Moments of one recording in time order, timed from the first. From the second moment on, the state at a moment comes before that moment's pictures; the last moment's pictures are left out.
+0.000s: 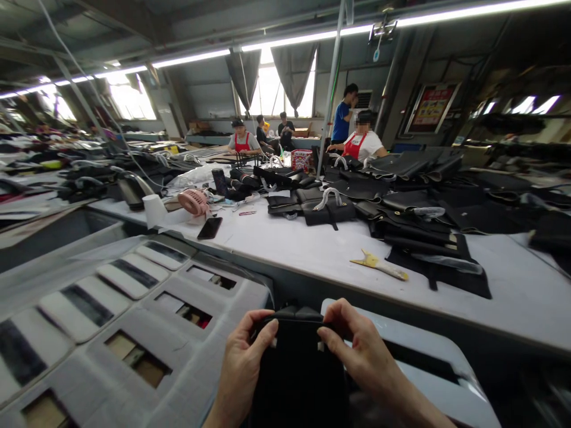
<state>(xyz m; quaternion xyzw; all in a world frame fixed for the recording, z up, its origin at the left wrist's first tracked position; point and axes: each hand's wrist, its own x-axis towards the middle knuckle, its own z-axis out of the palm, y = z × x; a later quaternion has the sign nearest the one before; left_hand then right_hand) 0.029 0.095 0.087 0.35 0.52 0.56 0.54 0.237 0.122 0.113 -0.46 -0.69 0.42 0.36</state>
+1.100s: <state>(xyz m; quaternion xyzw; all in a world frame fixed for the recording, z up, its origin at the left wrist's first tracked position) 0.032 0.092 0.078 0.28 0.50 0.58 0.58 0.212 0.124 0.090 -0.47 -0.47 0.55 0.50</state>
